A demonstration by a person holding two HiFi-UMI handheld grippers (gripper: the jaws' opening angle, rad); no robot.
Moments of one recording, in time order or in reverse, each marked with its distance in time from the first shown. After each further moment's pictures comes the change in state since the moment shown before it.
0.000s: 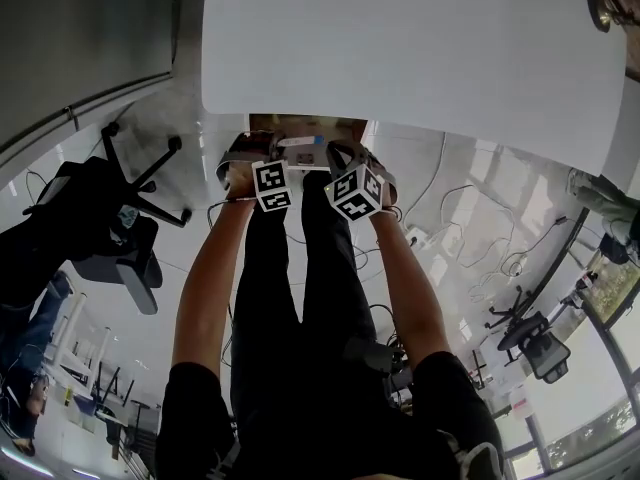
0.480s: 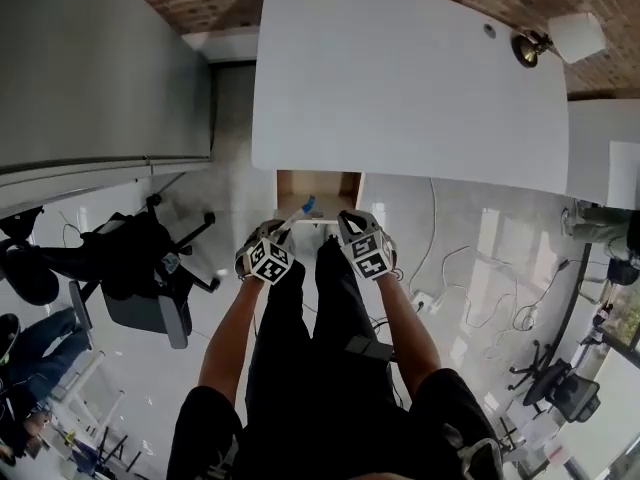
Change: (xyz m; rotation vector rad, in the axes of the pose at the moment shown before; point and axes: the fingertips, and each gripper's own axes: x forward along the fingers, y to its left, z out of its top) left arm -0.169 -0.033 -0.024 -0.640 -0.205 0.057; right arm -0.162 0.037 0.073 0.204 -0.212 -0.088
